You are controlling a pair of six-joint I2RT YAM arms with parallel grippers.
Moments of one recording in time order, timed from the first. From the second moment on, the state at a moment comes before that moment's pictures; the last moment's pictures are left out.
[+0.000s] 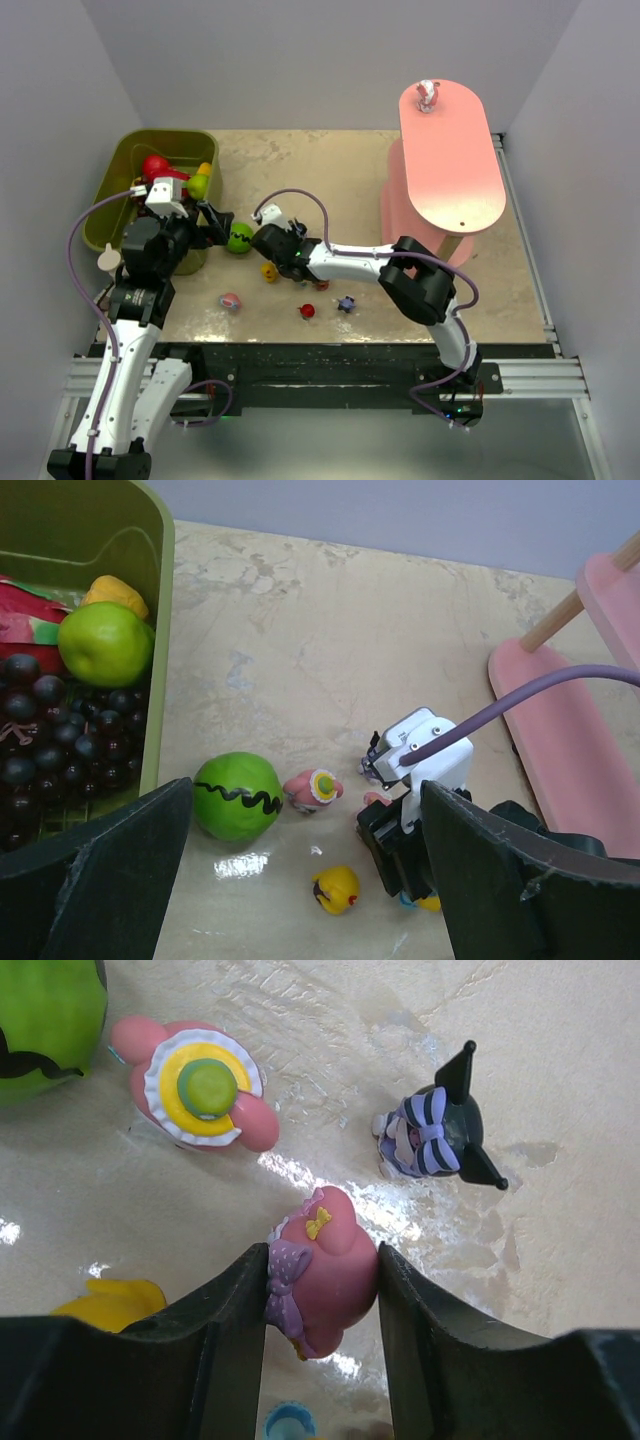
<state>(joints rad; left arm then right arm) -0.09 0.67 0.75 -0.28 0.15 -0.29 1.06 2.12 1.51 -0.25 0.63 0.29</state>
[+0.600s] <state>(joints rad) -0.09 0.67 0.74 -0.28 0.15 -0.29 1.06 1.86 1.94 -0.71 0.69 0.28</state>
